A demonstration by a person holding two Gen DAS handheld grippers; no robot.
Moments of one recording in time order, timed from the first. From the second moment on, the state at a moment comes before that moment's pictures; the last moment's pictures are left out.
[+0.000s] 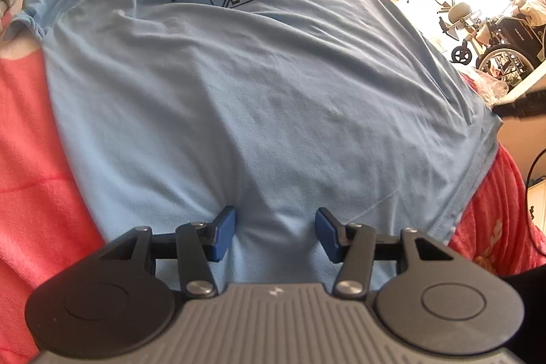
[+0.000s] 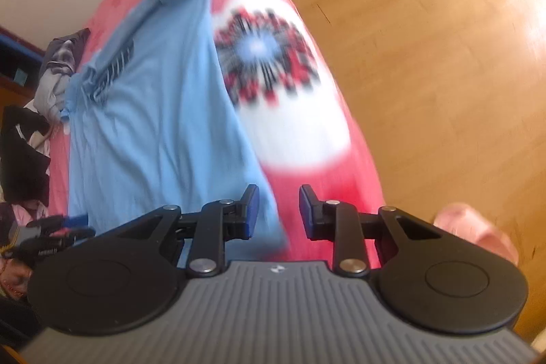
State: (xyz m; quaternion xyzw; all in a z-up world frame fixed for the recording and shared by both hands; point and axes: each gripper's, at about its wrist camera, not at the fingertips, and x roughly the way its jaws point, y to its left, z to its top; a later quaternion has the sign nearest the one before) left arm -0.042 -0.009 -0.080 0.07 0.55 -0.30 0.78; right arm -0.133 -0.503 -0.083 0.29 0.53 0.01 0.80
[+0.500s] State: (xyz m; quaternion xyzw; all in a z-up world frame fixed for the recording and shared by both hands) left arm -0.043 -0.008 -0.078 0.07 0.55 -0.29 0.78; right arm -0.189 -0.472 -0.092 0.38 0.48 0.01 0.79
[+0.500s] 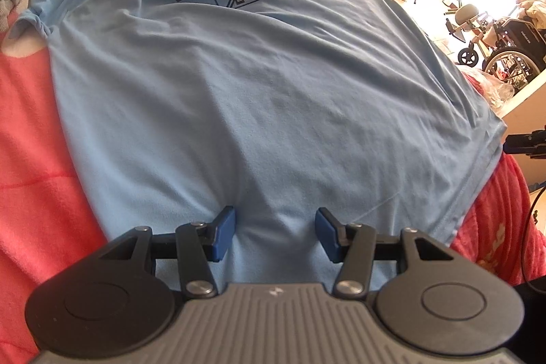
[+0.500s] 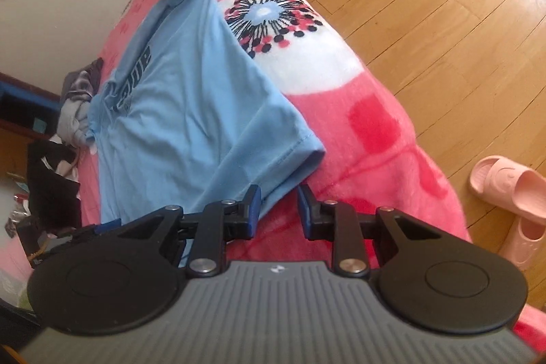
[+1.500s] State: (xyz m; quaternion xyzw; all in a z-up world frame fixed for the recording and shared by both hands) left arm -0.047 -0.008 -0.078 0.09 0.55 -0.29 0.78; right arm -0.130 -0.379 -0.061 0.08 0.48 0.10 0.87
